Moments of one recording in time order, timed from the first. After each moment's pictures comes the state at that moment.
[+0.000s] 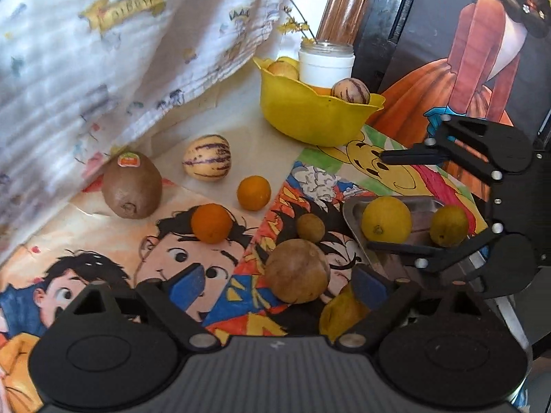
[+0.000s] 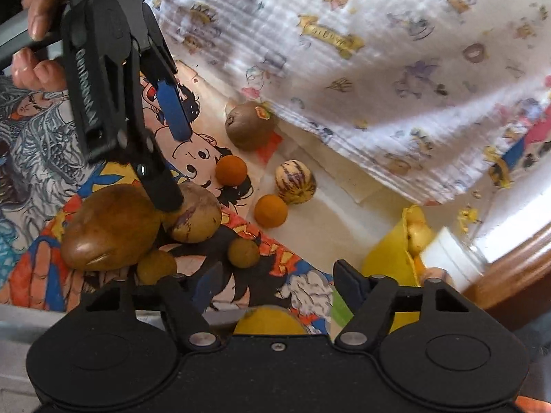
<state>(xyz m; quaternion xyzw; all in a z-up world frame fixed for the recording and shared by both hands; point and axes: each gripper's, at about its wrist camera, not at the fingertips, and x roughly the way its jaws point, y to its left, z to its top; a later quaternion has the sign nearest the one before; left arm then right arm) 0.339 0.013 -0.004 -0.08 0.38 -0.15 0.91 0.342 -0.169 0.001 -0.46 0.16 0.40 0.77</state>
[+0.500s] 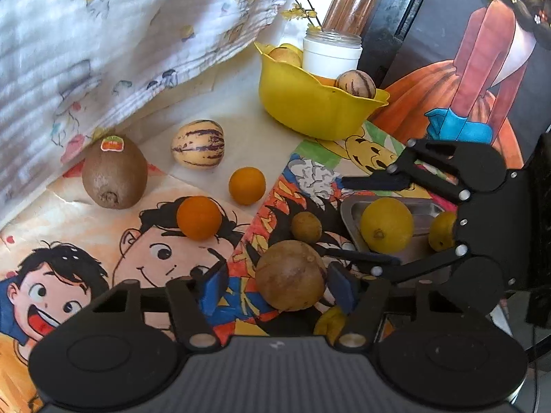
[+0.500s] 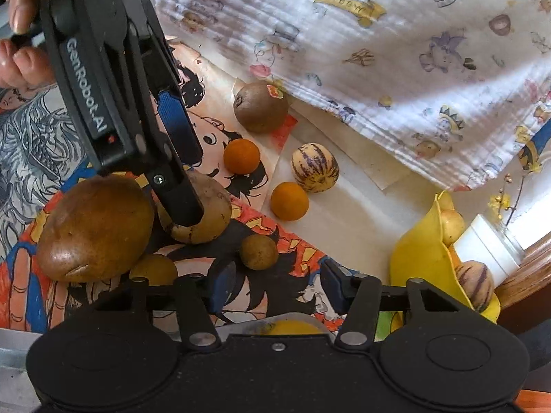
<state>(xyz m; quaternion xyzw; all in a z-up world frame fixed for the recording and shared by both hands) 0.354 0.012 -0.015 -0.11 0.40 -0.16 0.90 0.357 -0.154 -0.023 -0.45 0.19 0.41 0.77</state>
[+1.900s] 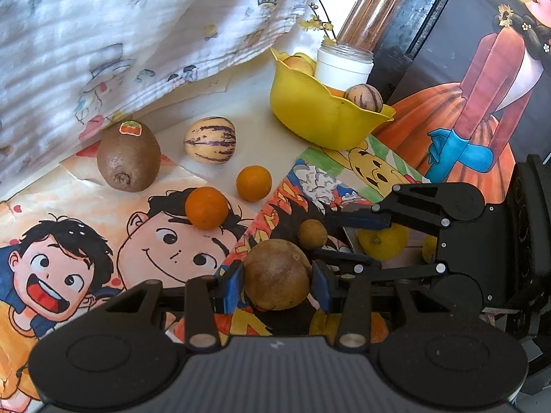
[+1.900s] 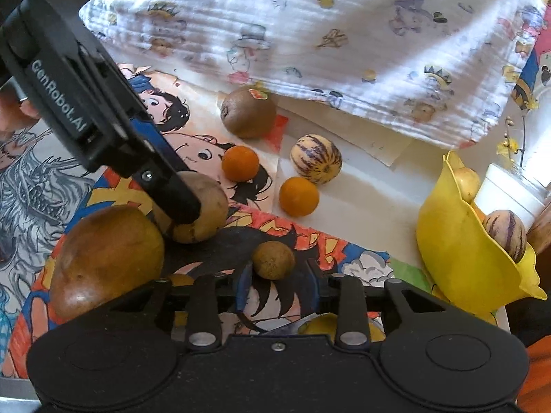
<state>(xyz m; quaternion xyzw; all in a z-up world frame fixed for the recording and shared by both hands) 0.342 0.022 -0.014 -0.15 0.39 -0.14 0.90 0.365 -0.160 -0.031 -0.34 0.24 0.41 0.81</state>
